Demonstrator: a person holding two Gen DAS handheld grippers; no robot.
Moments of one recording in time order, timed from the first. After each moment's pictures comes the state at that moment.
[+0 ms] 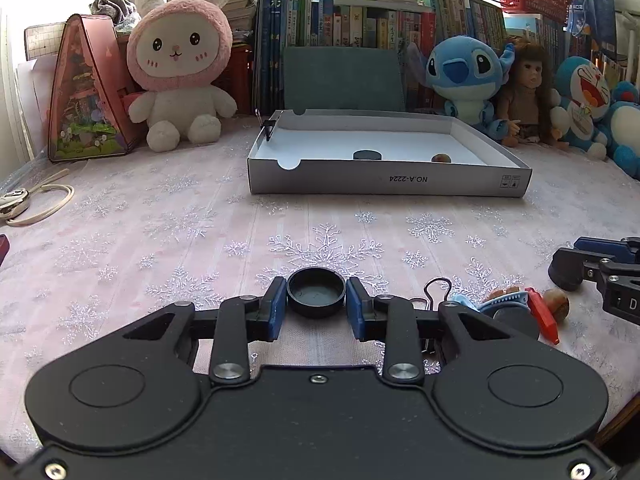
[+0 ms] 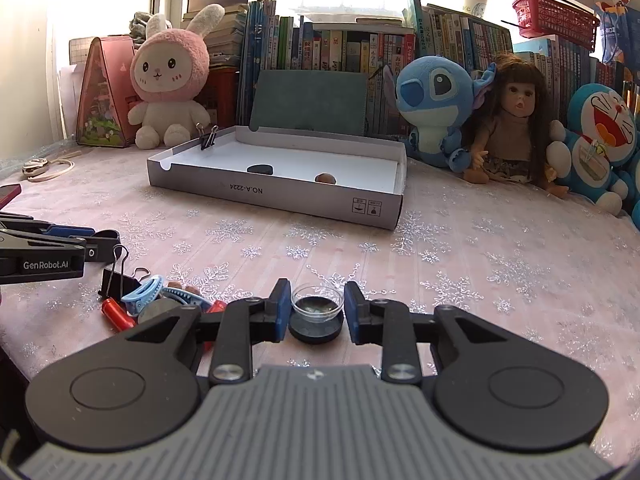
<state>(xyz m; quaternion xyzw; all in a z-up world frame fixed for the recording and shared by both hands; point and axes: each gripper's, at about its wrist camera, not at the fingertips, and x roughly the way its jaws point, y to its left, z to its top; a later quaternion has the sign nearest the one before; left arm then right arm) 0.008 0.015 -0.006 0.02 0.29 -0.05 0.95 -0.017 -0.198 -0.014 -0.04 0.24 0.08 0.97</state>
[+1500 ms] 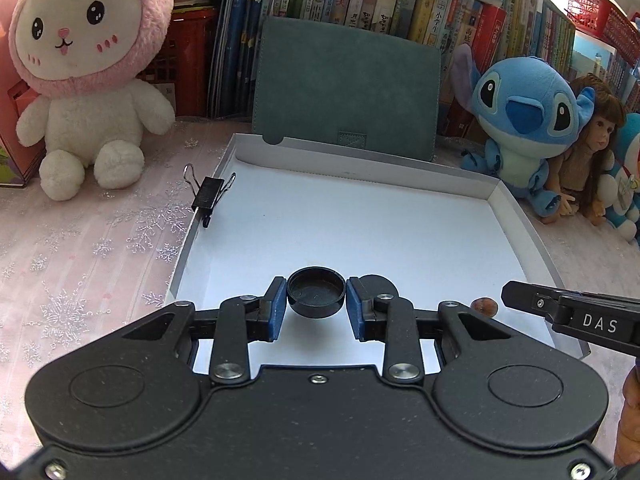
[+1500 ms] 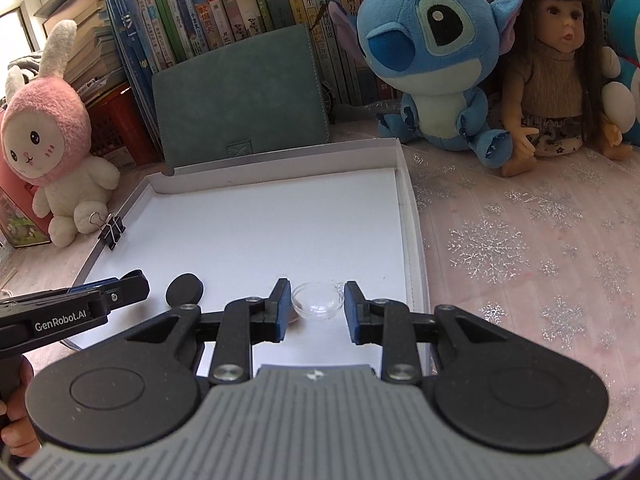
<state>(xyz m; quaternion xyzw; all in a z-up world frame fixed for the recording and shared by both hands) 0.249 -0.008 0.025 -0.06 0.39 -0.08 0.91 0.204 -0.223 0.017 0.11 0.38 0.04 0.92</state>
